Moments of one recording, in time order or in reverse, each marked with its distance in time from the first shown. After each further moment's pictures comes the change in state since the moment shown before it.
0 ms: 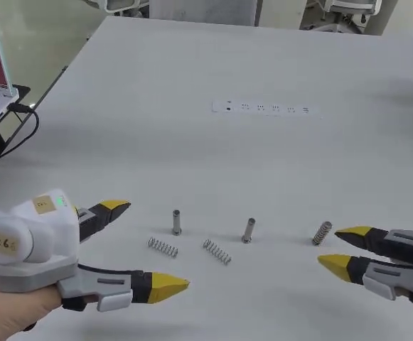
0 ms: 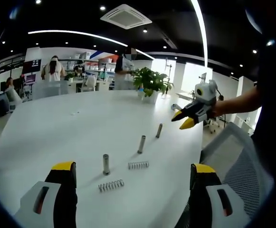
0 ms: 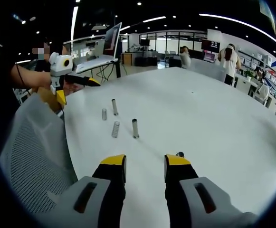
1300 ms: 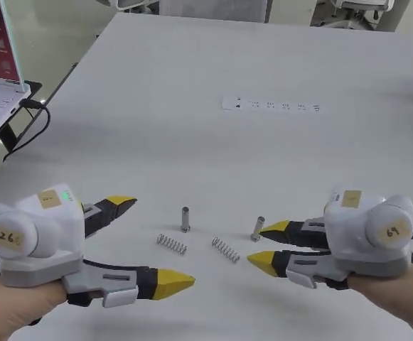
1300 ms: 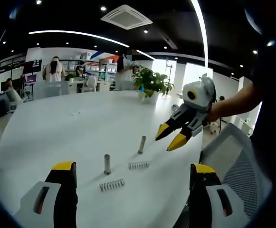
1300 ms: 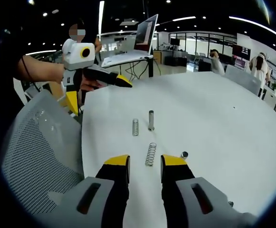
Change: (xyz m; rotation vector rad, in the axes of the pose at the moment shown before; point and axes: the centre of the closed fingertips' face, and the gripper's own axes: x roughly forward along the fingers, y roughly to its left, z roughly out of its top) left arm -0.005 0.000 0.002 -0.003 -0.003 0.006; right arm 0.087 0.086 0.033 -0.126 0.037 0.239
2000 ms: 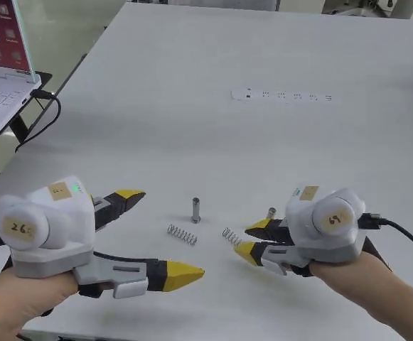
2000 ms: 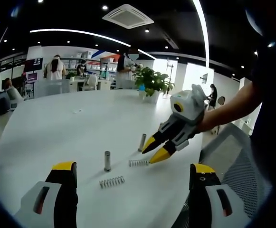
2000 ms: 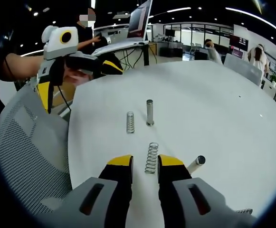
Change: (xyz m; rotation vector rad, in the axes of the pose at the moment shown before) left arm -0.002 0.000 -0.005 -0.012 0.007 0.004; right arm 0.046 -0.005 -0.014 0.032 0.074 -0.039
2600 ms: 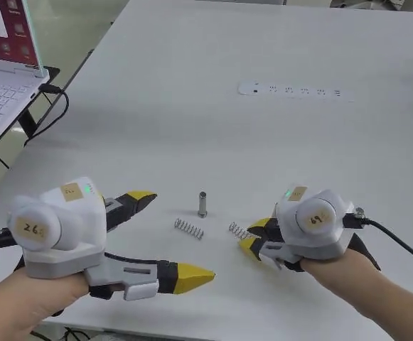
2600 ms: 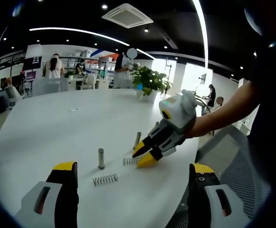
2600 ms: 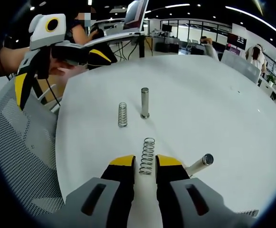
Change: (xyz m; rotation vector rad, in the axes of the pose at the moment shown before) left arm 0.000 -0.011 -0.005 -0.009 0.003 -0.016; right arm 0.018 -0.007 -0.012 -0.008 0.043 -0.049
